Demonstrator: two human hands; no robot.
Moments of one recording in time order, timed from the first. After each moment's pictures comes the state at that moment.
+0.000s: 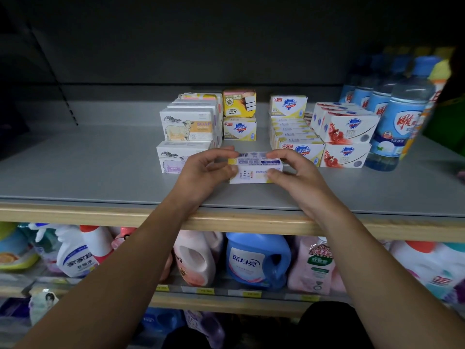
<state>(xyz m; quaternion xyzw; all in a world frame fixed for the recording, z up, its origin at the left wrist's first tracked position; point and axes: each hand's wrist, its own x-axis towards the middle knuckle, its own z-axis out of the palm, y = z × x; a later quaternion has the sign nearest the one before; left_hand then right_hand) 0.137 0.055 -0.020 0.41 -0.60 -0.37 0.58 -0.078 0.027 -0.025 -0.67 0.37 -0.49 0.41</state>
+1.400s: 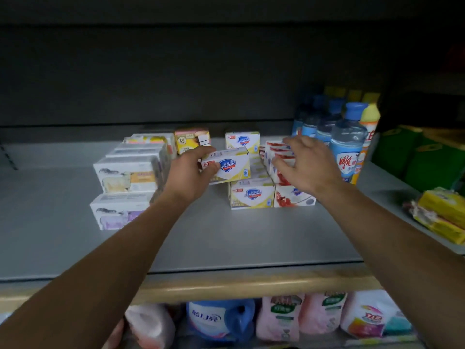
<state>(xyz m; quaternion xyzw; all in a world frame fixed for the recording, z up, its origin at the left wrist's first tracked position) 0.071 -0.053 0.042 0.57 -0.67 -0.04 0.47 -0.189 -0.068 0.064 -0.74 0.62 -0.25 -0.09</state>
